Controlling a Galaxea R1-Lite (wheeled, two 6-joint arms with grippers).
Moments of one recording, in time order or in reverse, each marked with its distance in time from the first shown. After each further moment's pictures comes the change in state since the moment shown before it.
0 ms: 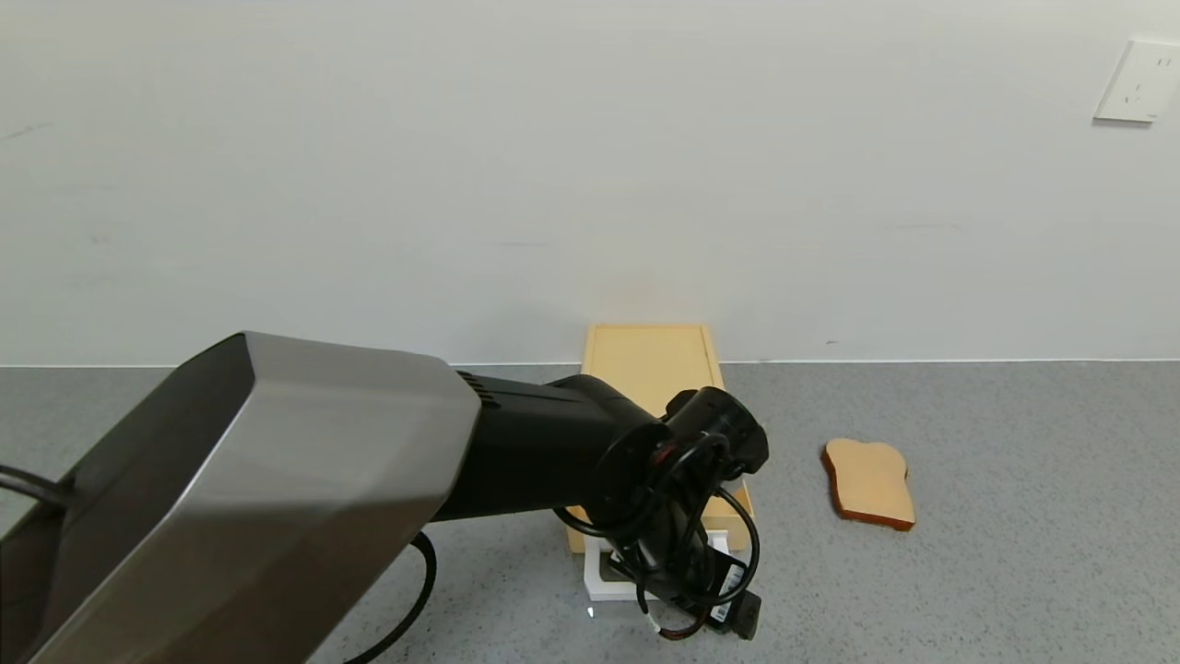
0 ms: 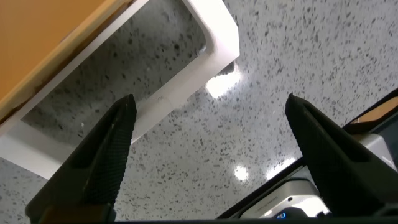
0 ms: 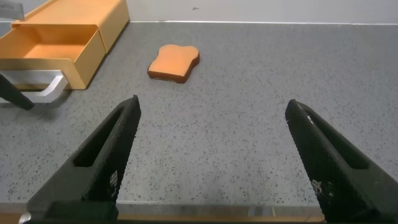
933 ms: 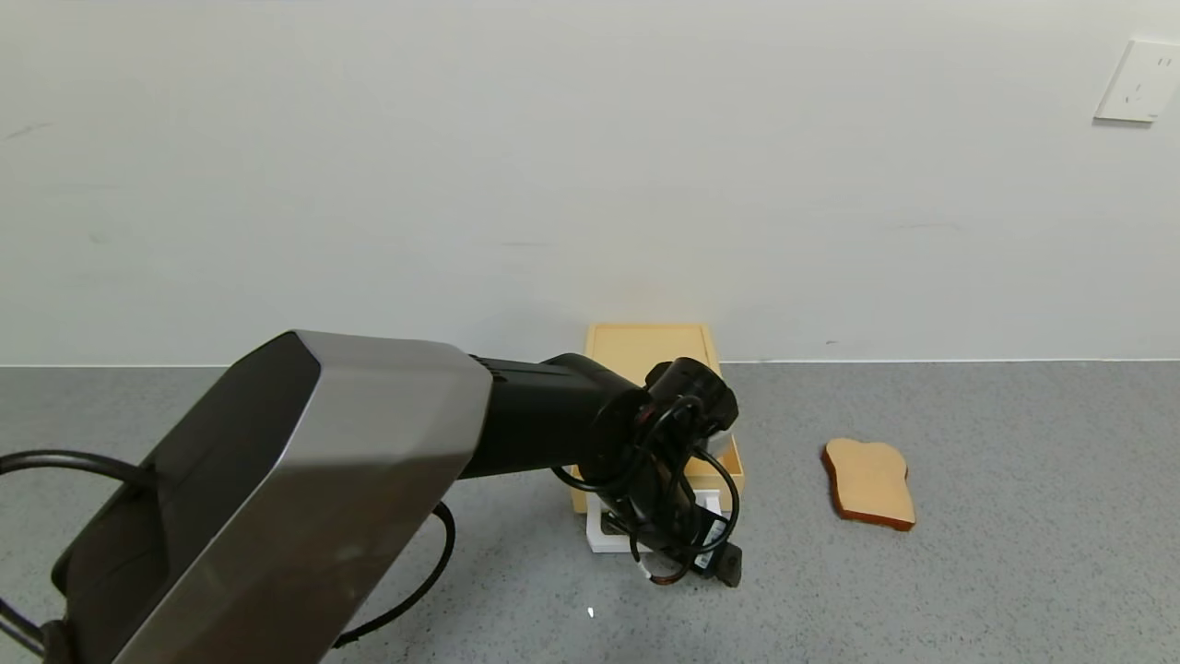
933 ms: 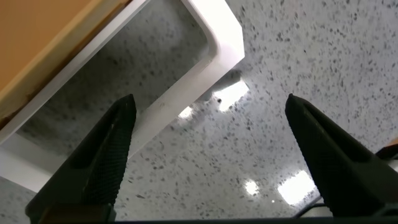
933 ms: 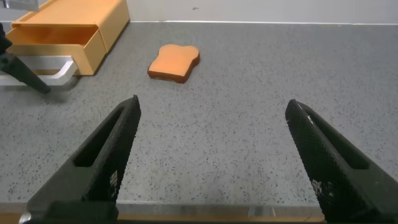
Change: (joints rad) left arm 0.077 0.076 -0.118 0.000 -0.024 0.101; right arm 0.000 0.000 0.000 0.000 0.000 0.000
